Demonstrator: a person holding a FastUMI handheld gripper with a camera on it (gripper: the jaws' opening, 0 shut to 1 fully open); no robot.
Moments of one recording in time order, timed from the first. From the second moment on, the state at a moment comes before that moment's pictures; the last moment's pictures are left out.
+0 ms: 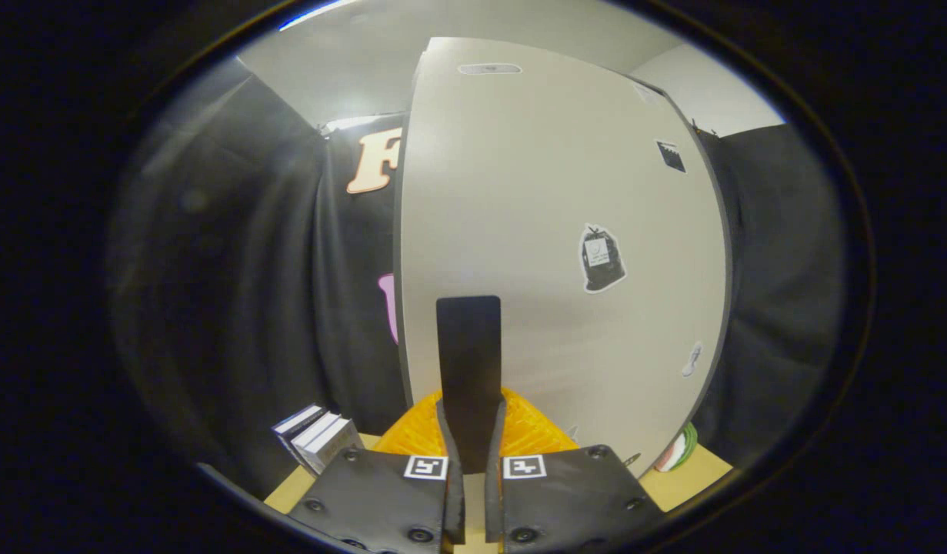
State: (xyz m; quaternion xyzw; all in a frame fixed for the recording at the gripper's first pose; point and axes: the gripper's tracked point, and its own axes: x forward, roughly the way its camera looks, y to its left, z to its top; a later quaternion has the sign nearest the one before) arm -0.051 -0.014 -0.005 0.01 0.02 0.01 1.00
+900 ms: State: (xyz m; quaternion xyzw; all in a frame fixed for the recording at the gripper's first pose) arm -0.209 -0.135 0.002 -0.01 0.03 0.07 1.00
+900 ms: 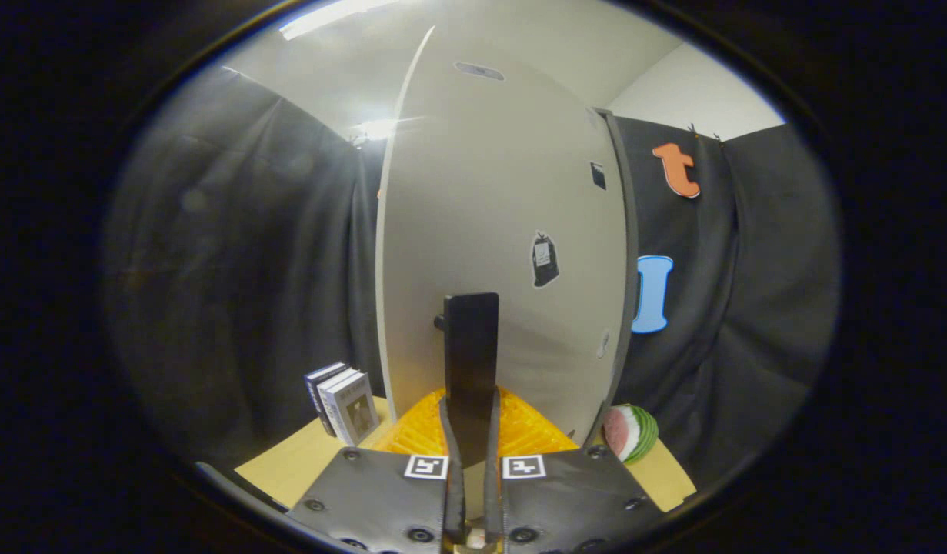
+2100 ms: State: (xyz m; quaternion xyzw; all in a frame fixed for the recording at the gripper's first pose) arm -0.257 -0.355 0.003 0.00 0.03 -0.04 1.00
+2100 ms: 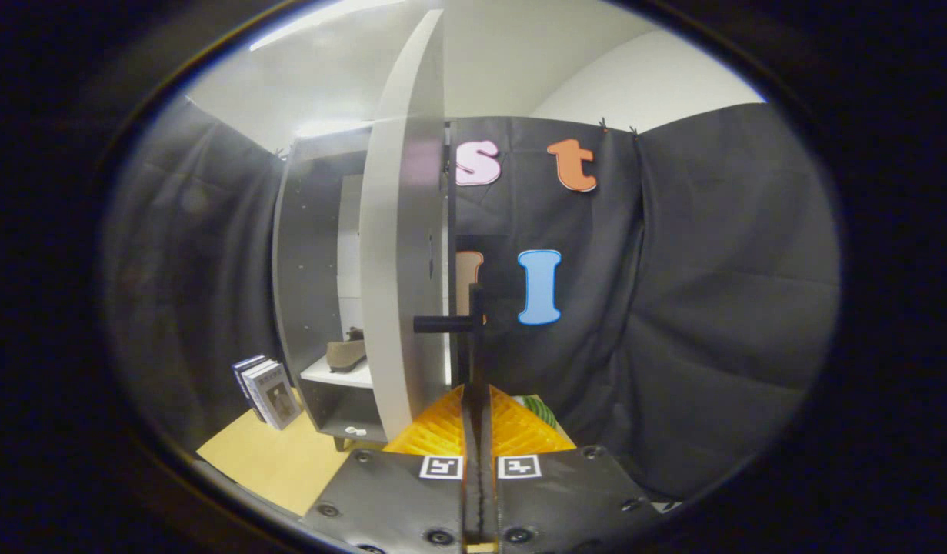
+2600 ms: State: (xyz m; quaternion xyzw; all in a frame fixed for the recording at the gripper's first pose) arm -0.283 -0.367 0.019 -0.02 0.01 -0.04 1.00
